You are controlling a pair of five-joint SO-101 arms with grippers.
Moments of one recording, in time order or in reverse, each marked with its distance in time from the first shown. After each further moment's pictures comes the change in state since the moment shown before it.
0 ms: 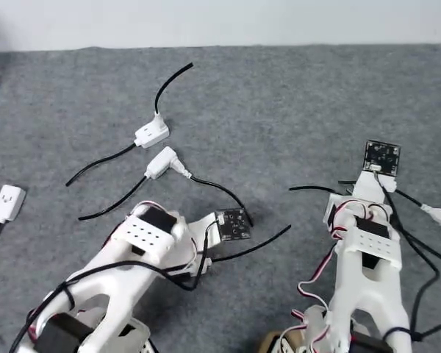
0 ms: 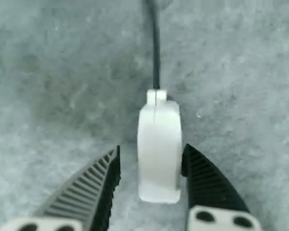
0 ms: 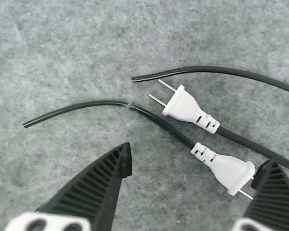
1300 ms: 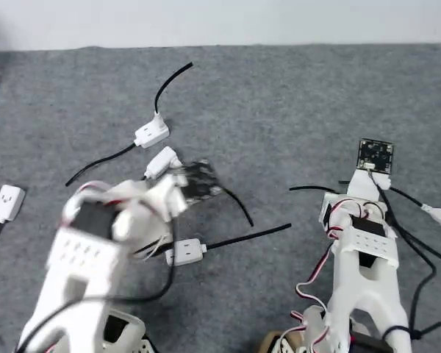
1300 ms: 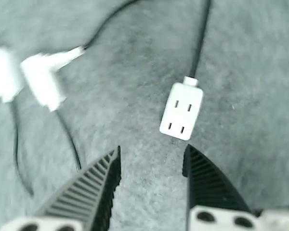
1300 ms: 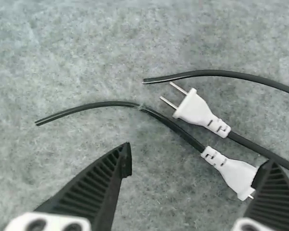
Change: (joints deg) left arm -10.2 -20.9 -21.3 26.2 4.6; right arm -1.8 0.0 0.0 -0.1 0.0
